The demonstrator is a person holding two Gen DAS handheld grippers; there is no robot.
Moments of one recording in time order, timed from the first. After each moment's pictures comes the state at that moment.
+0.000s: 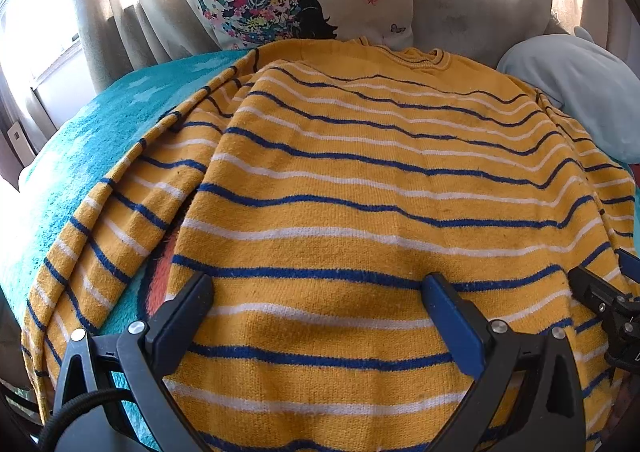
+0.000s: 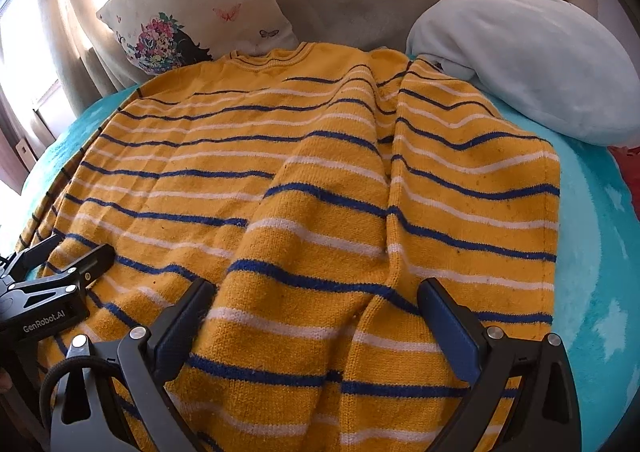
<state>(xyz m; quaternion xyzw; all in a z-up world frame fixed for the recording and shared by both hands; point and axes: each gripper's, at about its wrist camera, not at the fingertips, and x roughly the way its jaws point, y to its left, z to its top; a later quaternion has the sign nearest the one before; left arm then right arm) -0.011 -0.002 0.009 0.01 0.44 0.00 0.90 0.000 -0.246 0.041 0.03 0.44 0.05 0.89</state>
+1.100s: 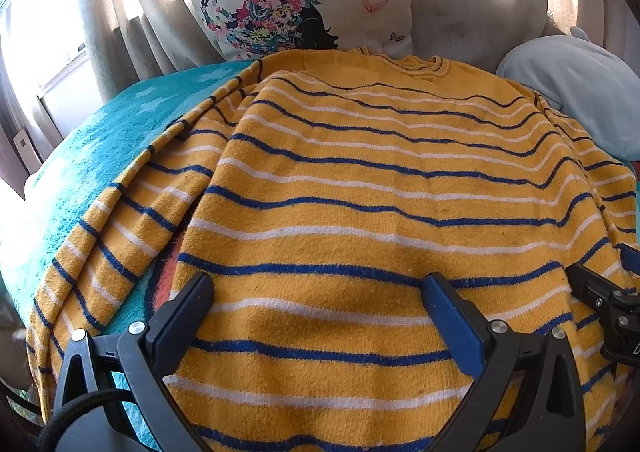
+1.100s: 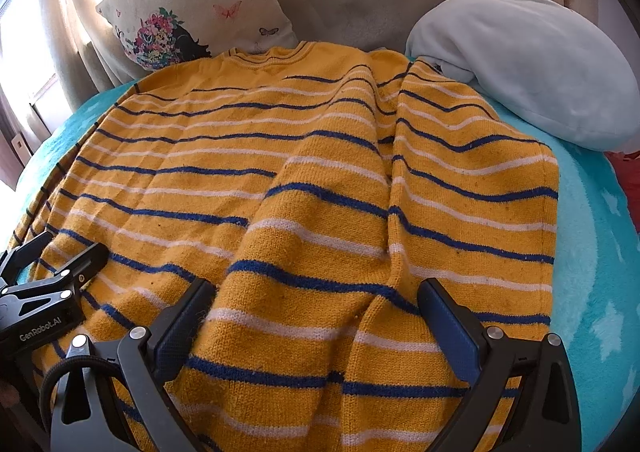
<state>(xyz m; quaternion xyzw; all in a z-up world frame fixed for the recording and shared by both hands) -0.016 -0.006 0.013 0.02 0.42 0.01 0.91 0.002 -0.244 0.041 0.02 0.45 0.04 0.89</state>
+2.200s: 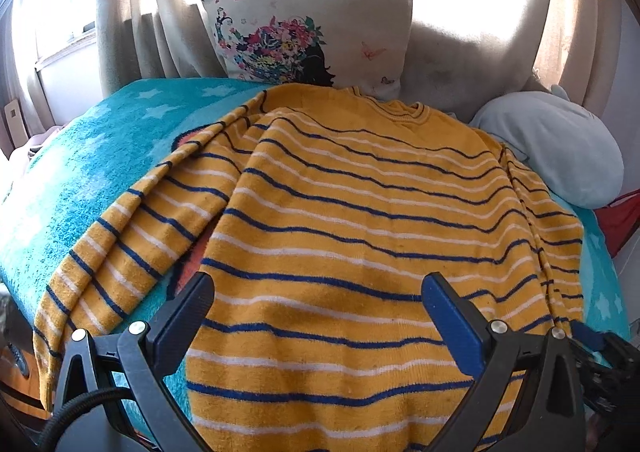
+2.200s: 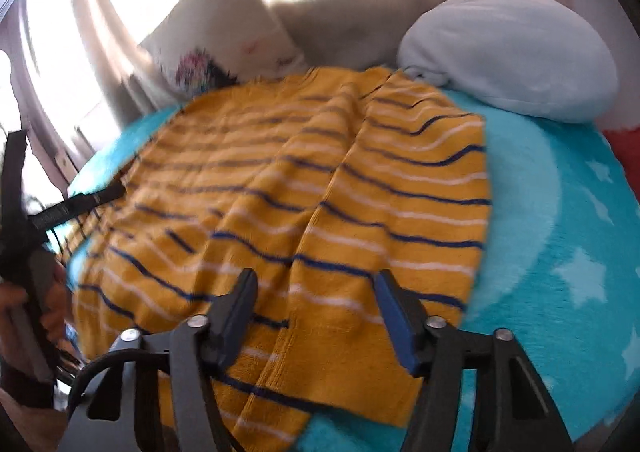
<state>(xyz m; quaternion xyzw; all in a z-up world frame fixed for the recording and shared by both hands) -0.043 0.012 0.051 -0.06 0.39 -0.03 0.92 -0.074 -0.291 0.050 0.05 0.41 0.10 0.90</state>
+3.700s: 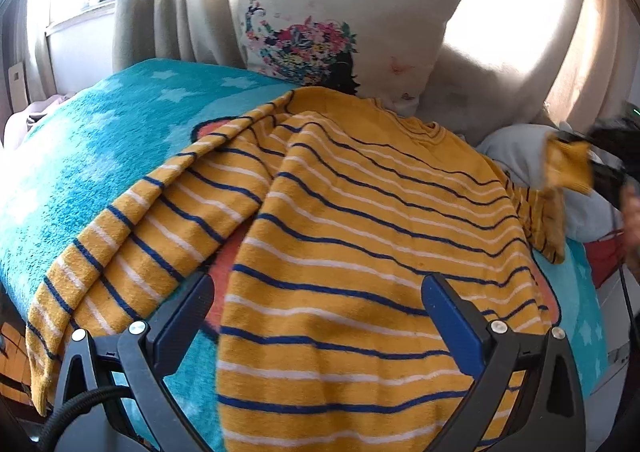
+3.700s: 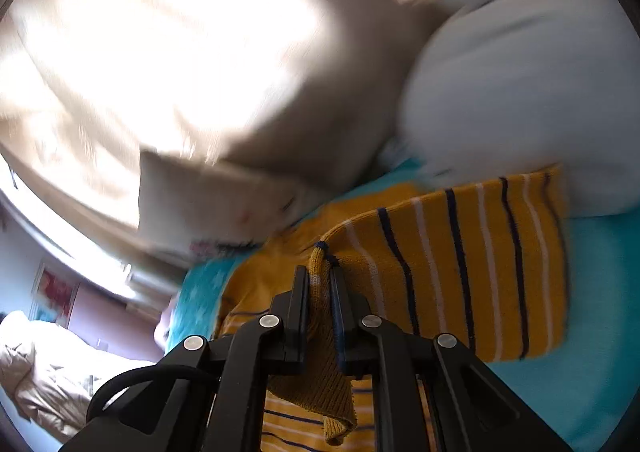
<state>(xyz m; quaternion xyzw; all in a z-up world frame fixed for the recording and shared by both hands) -0.037 0.054 0.050 -0.12 0.39 -0.03 0.91 0.142 -0.326 0.153 0.33 0.39 0.14 0.85</state>
